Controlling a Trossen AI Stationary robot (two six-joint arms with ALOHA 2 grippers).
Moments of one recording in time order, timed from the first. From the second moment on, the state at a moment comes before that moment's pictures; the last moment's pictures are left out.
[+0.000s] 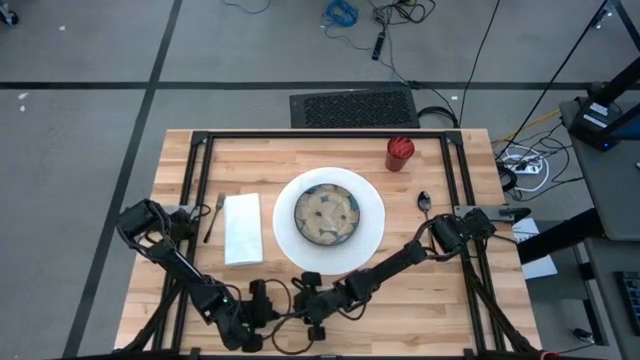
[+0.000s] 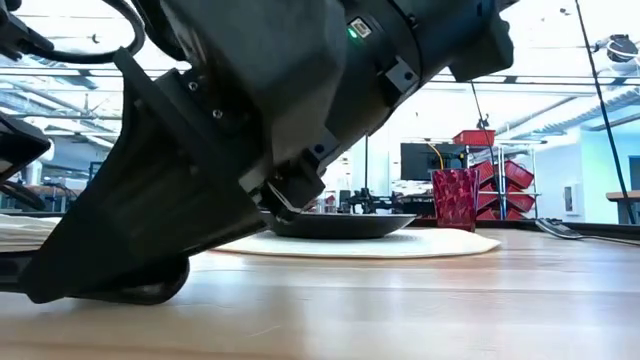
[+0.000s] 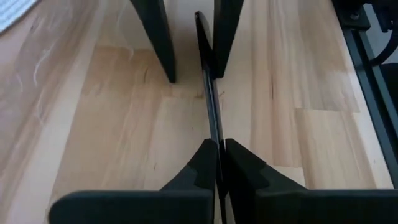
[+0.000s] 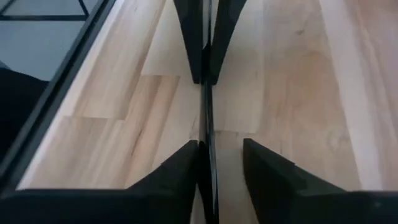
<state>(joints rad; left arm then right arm) -0.89 1.89 0.82 0.02 -0.47 -0.81 0.47 2.37 1.57 0.06 0.15 0.34</state>
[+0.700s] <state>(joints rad) -0.89 1.76 0.82 -0.10 -0.53 -0.74 0.49 2.34 1.57 0.03 0.10 0.68</state>
